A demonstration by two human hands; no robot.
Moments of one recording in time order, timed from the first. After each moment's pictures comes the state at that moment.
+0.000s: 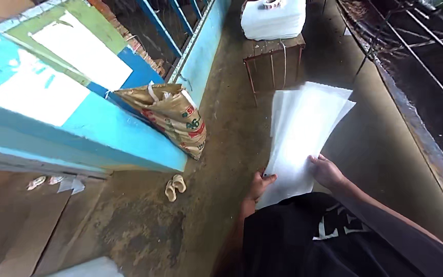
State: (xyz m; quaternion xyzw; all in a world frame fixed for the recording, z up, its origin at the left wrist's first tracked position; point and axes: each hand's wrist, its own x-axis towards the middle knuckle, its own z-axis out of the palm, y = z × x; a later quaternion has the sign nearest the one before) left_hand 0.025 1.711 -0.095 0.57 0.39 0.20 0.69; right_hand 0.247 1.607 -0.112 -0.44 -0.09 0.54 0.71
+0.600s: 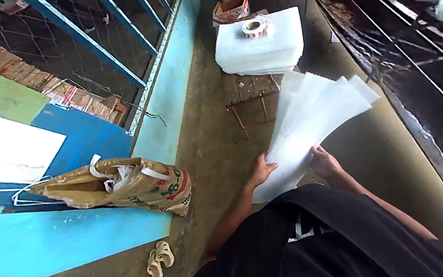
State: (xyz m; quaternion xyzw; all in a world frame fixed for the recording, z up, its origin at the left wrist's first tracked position) left_hand 0.351 2.182 -0.062 0.74 0.35 0.08 0.57; right_hand 0.545 2.042 -0.124 -0.45 0.01 0.49 0.75
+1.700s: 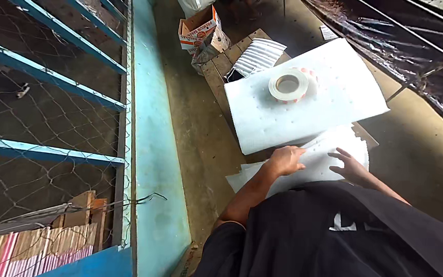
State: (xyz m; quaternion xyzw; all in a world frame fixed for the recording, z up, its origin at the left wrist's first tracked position) left_hand 0.650 2.709 -0.025 0.92 0.00 -0.27 0.27; right_hand 0.753 2.461 -0.136 -0.85 -0.25 0.33 0.32
